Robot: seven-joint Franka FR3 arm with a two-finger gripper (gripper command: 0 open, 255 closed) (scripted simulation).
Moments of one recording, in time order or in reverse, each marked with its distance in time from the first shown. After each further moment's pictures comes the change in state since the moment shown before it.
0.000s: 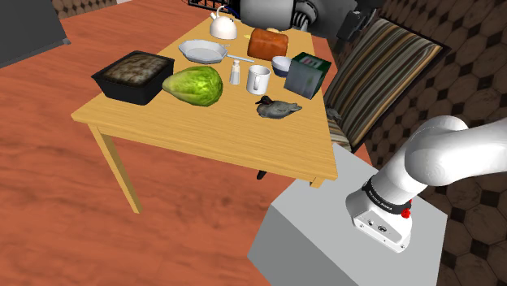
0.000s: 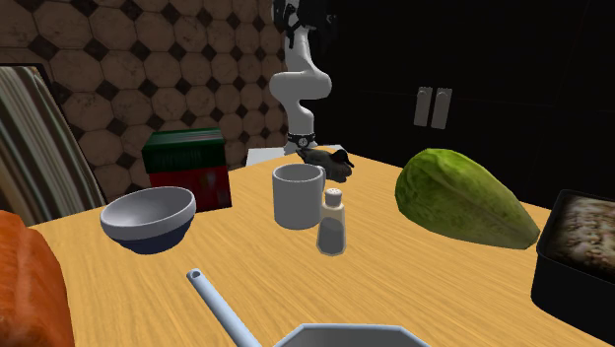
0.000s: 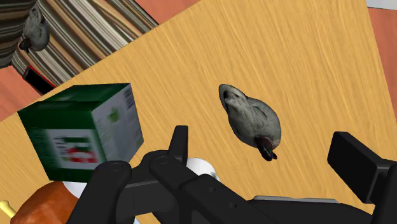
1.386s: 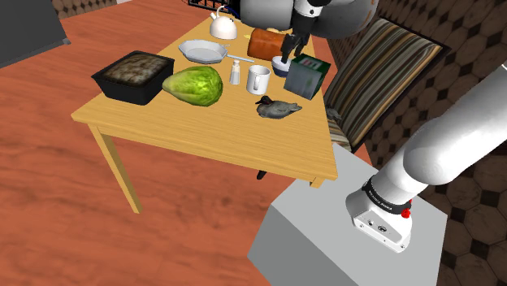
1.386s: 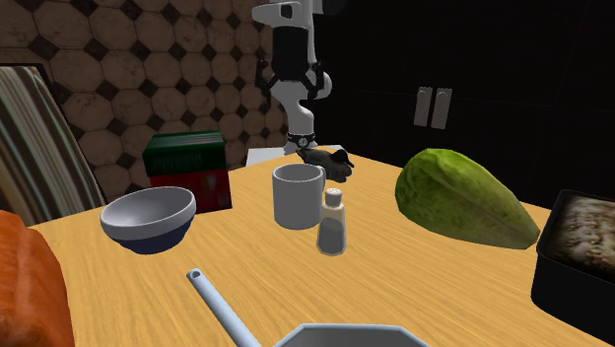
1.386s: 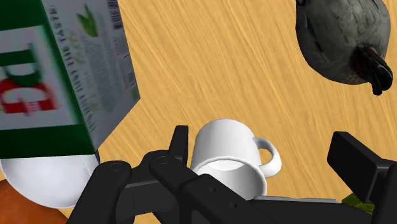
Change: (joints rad) arm -0.034 0.670 -0.144 0.251 0.066 0.393 -0.127
